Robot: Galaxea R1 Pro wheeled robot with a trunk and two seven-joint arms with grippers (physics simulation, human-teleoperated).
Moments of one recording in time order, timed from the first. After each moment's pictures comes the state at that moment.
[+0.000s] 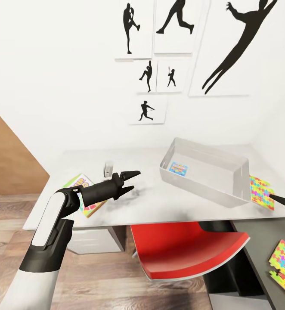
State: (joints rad) left arm -0.63 -0.02 -0.10 -1.60 1.64 0.99 0.41; right arm -0.28 -0.55 -0.71 -1.62 -0.50 1.04 0.89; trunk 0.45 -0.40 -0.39
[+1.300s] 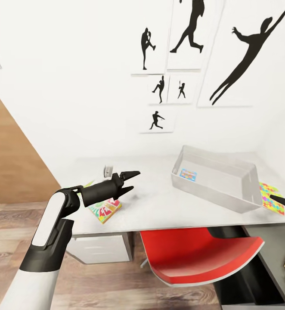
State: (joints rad) left arm -0.63 -0.02 -0.09 -1.60 1.63 0.99 0.41; right arm -0.28 -0.56 -0.72 -1.62 -0.50 1.04 0.96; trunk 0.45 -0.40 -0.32
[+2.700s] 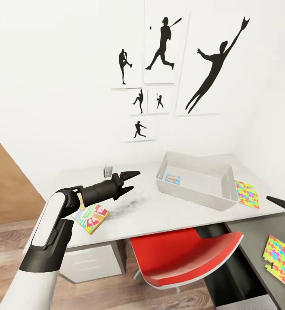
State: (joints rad) left arm -0.63 -0.02 -0.09 -1.60 1.63 0.99 0.40; right arm -0.27 -0.54 -0.71 -1.62 -0.50 1.04 0.96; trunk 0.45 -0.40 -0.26
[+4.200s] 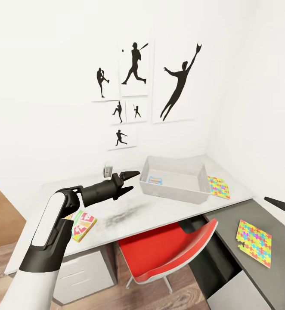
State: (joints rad) left arm -0.63 -0.02 -0.09 -1.60 1.63 0.99 0.41; right arm -0.27 -0.50 -0.72 -1.62 -0.50 1.04 0.96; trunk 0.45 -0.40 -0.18
